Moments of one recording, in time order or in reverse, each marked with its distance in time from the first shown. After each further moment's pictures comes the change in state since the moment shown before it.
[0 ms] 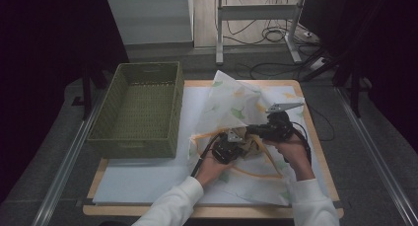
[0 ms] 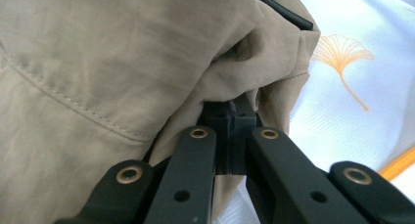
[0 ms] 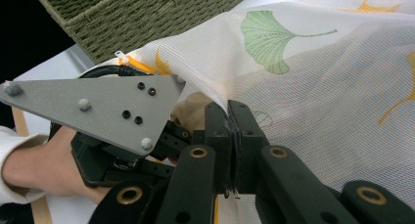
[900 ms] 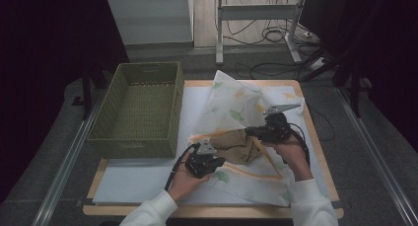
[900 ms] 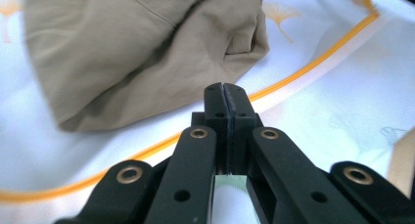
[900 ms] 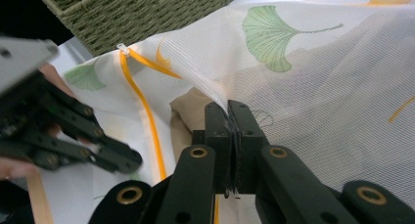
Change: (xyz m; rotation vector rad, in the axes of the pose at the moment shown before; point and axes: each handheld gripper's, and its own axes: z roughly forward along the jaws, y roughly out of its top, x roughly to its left) left arm 0.003 -0.048 -0.086 -0.053 -0.076 -0.042; right arm 0.002 -0.003 0.006 0.025 0.005 0.003
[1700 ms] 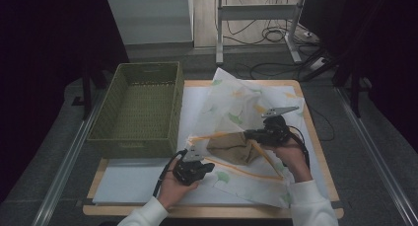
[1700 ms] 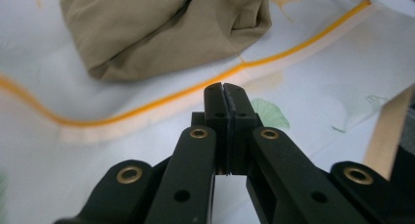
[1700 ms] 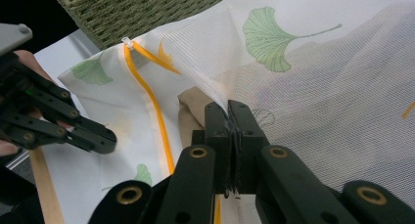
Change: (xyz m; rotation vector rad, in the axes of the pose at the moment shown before) left arm -0.003 -0.022 -0.019 -0.001 0.028 -0.011; right arm 0.009 -0.003 -0.001 0.016 0.003 -0.014
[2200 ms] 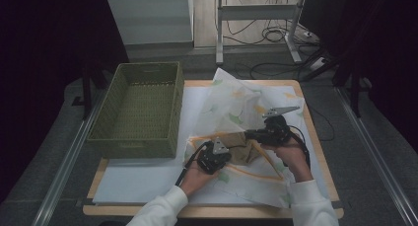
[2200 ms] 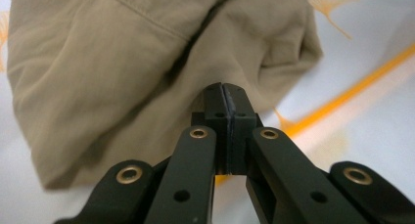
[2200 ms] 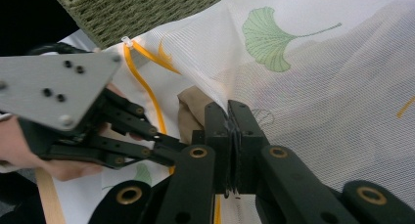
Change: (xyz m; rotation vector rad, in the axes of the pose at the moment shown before) left arm -0.001 0.035 0.069 0.047 0.090 0.113; right arm -0.002 -0.001 -0.001 0.000 0.006 0.007
